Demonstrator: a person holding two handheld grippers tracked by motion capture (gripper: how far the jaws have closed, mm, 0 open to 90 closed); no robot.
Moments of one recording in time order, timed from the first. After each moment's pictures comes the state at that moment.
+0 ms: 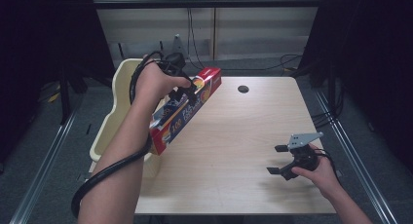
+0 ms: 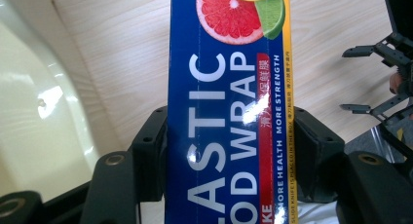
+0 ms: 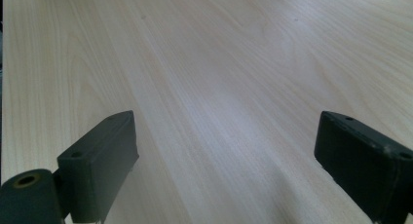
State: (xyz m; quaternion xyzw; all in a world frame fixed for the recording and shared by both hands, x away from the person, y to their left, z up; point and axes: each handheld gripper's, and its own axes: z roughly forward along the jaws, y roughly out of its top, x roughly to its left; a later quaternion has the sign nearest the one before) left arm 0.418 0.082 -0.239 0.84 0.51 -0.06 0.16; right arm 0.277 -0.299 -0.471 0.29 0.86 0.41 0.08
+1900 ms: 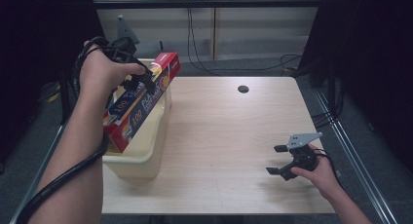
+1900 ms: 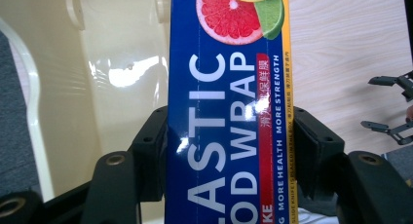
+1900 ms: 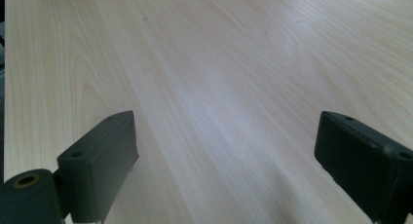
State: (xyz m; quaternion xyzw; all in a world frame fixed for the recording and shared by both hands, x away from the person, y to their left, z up) left arm 0.398 0.170 -0.188 0.78 0.60 -0.01 0.17; right arm 0.276 -0.297 -0.471 0.29 0.86 0.41 0.07
